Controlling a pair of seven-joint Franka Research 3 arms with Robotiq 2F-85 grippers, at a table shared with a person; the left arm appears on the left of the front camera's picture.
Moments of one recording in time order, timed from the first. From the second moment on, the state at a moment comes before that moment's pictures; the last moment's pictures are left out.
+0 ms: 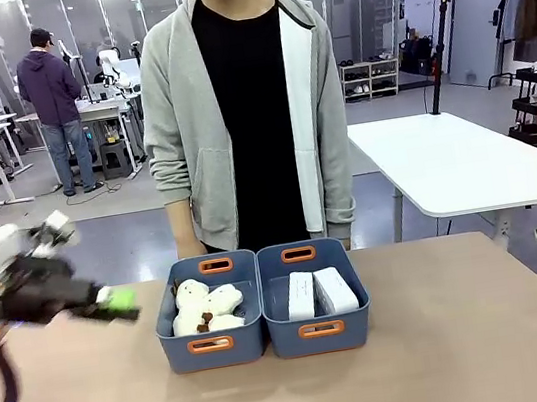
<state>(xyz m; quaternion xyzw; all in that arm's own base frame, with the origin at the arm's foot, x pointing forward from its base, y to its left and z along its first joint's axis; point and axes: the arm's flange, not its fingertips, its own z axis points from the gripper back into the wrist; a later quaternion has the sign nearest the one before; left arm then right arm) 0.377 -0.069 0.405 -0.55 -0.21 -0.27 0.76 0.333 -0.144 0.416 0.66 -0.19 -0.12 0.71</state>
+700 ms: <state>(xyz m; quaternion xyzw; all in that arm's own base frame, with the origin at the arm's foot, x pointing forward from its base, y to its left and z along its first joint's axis) 0.300 0.139 0.396 -0.55 -0.32 -0.01 0.77 0.333 -0.144 0.416 0.66 -0.20 -0.12 0.71</state>
